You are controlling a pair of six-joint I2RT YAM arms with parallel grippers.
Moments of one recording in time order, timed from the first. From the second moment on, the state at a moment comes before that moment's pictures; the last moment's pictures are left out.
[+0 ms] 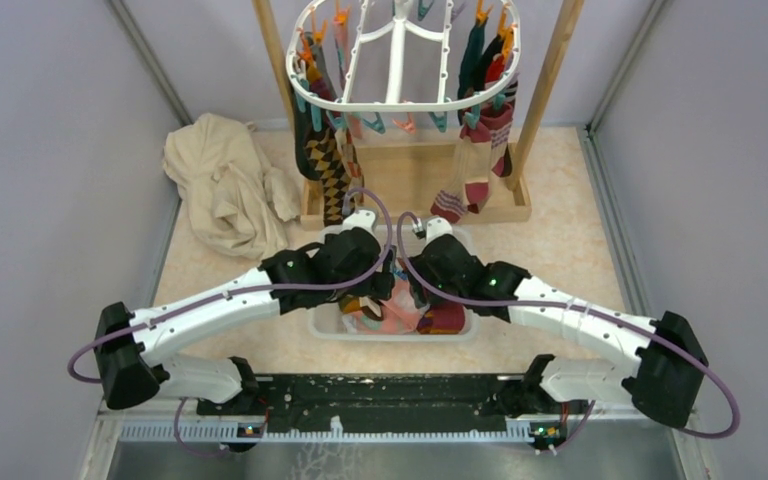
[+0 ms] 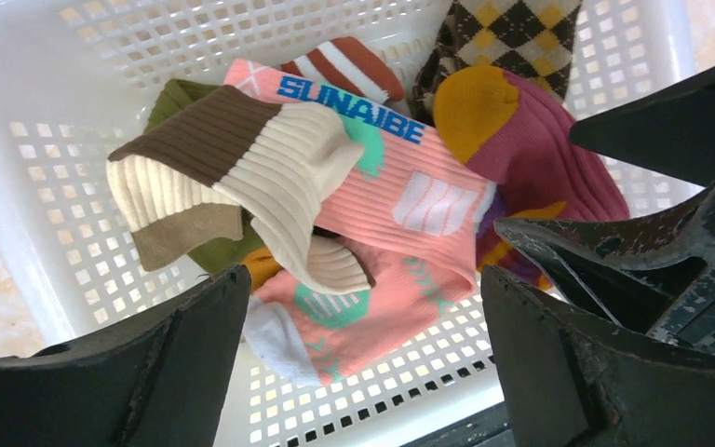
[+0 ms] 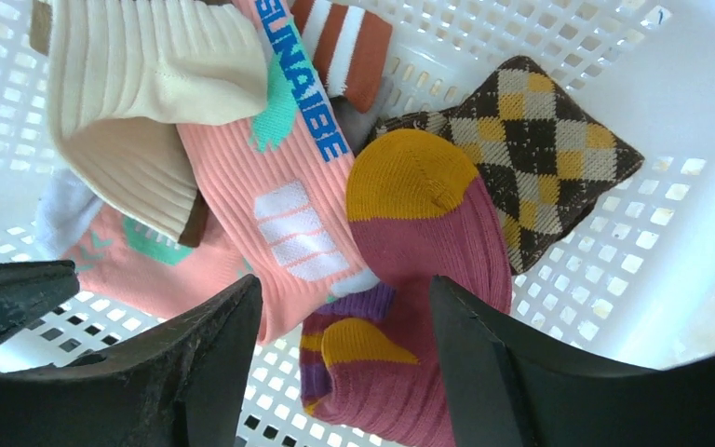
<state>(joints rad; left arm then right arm) -1.06 1.28 1.08 -0.62 -0.37 -0.66 0.93 1.13 0.81 -0.49 0.24 0.42</state>
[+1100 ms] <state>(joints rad) -1.00 1.25 0.82 -0.38 -0.31 -0.65 0.93 1.27 0.73 -0.33 0.14 0.43</state>
